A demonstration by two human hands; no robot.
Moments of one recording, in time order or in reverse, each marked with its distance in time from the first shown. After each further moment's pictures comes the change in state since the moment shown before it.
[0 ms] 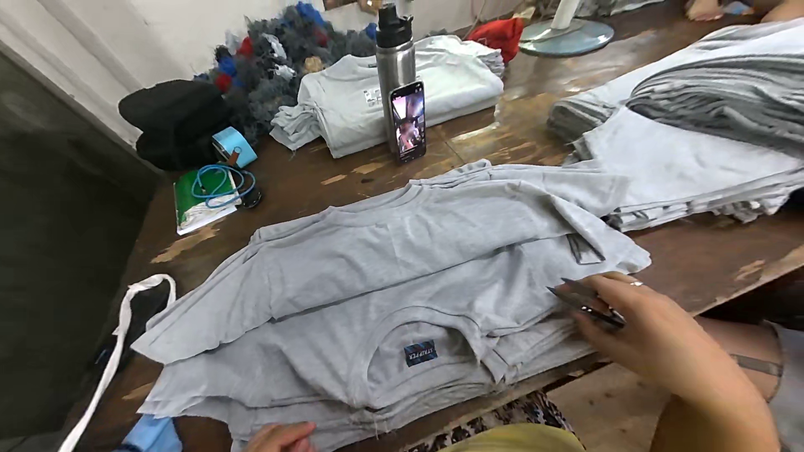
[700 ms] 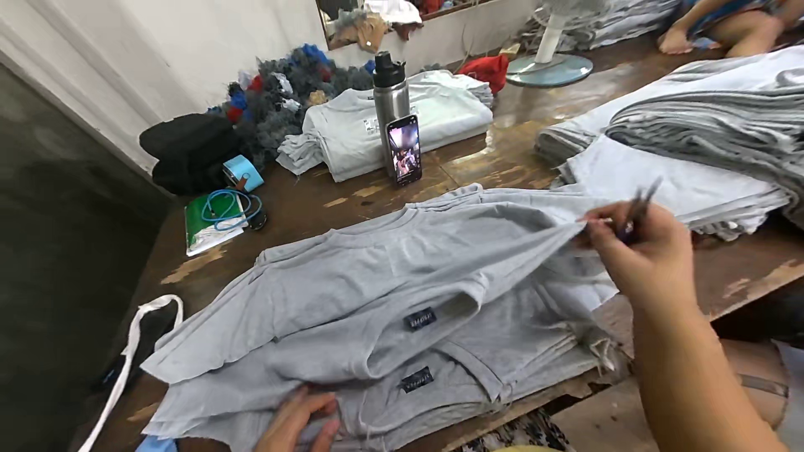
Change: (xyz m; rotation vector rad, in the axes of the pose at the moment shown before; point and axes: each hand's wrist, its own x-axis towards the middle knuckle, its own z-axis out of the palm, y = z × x) left_hand 0.036 0.001 0.017 0.110 -0.036 0.009; right_hand 0.084 0.027 -0.016 0.465 0.449 0.086
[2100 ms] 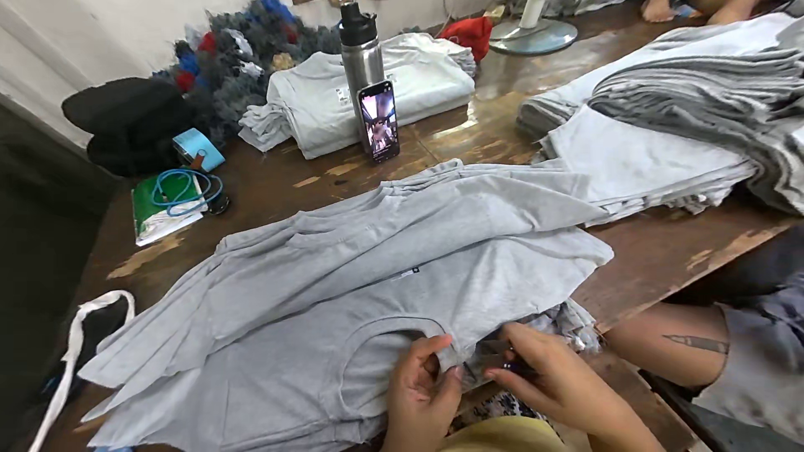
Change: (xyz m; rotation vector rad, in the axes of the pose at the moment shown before) left_hand 0.064 0.094 0.159 -1.173 0.142 0.148; right_hand -0.135 -0.041 0.027 -0.058 -0.553 -0.199
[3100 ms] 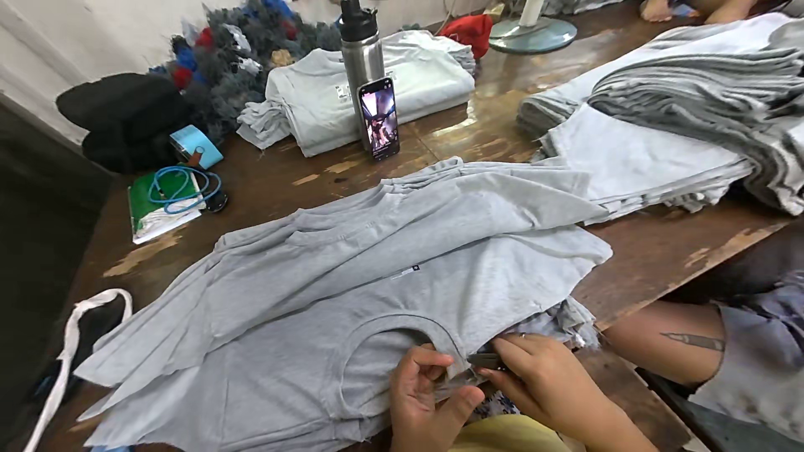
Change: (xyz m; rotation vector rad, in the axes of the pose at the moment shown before) left_hand -0.010 -0.003 0.000 -0.083 0.023 0.021; right_hand -0.002 -0.009 0.012 -0.342 0.053 -0.097
